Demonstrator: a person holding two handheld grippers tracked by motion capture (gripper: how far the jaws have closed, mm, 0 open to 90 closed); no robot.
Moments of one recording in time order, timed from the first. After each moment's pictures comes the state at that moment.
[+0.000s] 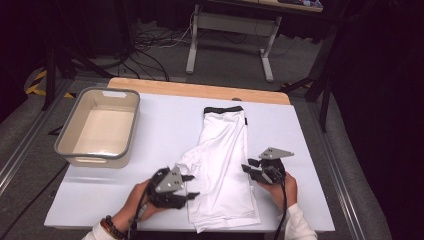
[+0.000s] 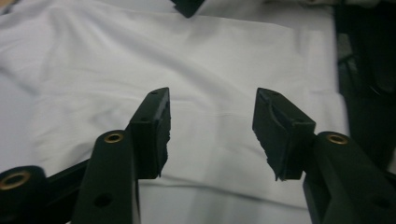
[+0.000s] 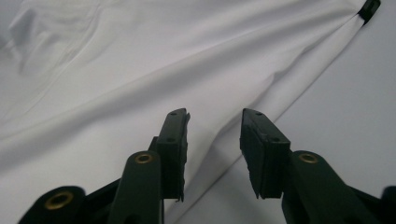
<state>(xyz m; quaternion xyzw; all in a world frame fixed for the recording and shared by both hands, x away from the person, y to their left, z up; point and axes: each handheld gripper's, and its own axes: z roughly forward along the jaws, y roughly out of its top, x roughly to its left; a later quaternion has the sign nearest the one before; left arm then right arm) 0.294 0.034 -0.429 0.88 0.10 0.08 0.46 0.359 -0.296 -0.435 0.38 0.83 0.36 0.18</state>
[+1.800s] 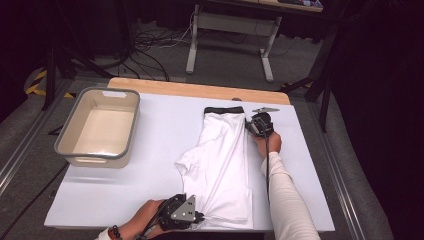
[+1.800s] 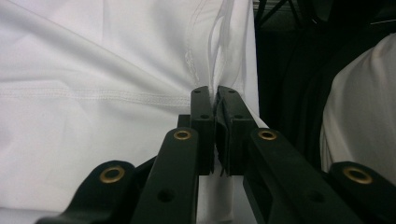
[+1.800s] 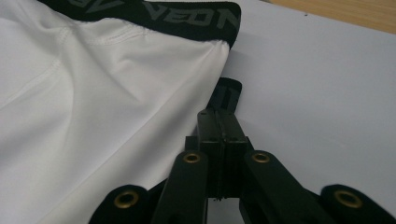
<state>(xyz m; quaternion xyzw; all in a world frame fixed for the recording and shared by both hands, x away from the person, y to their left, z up) 0.275 0.019 -0.461 0.92 0.01 0.04 0.39 0.535 -0.296 -0.448 0.51 0.77 0.32 0.24</state>
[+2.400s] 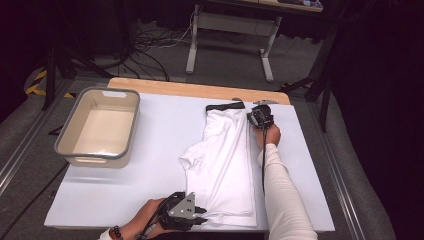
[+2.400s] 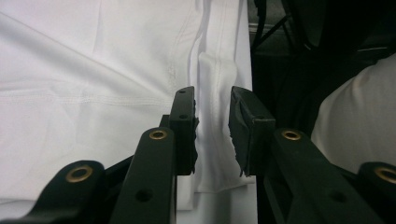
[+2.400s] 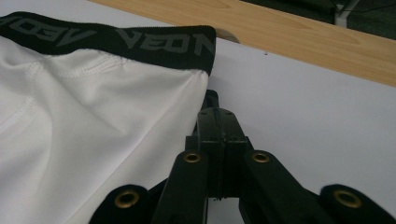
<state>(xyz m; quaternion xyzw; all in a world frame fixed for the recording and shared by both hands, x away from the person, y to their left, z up) 0.276 0.022 -0.455 0.91 0.02 0.02 0.42 0.559 -0.297 -0.440 0.52 0.74 0.31 0.28</state>
